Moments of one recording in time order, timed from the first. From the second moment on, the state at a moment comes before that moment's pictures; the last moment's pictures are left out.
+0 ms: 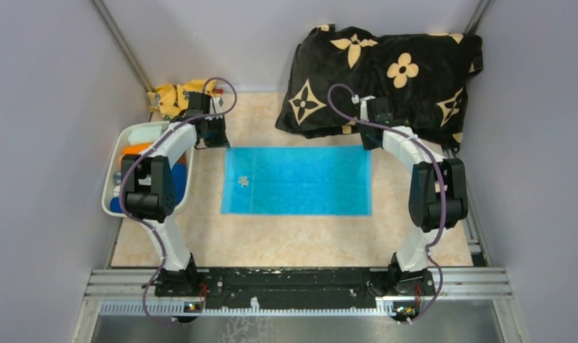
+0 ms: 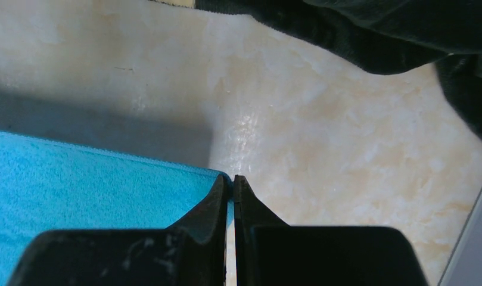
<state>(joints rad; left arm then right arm) -0.11 1.91 1.45 -0.48 0.15 -0.17 0.17 1.80 1.31 -0.44 0.10 -0.16</state>
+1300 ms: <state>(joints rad) -0.11 1.41 0.85 -0.51 0.14 -0.34 0.17 1.28 0.89 -0.67 -0.02 0.09</state>
